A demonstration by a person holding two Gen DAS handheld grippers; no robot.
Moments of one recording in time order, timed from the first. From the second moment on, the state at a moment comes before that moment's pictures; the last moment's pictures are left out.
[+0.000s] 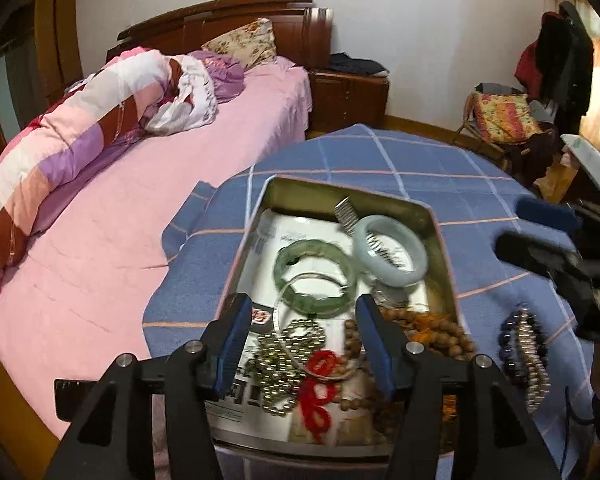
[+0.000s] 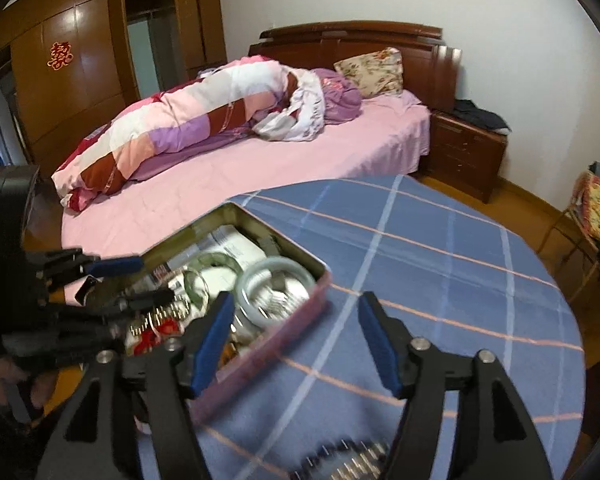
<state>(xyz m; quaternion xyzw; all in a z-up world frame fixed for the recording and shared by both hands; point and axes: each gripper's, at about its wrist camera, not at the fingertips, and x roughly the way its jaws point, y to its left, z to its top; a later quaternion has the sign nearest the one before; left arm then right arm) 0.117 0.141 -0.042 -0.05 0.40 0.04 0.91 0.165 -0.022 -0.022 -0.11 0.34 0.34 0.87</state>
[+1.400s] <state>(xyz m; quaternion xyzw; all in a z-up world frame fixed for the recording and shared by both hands) 0.107 0.010 -0.046 0.00 0.40 -0.03 0.92 0.109 -0.122 -0.045 -0.03 0.35 0.27 0.90</state>
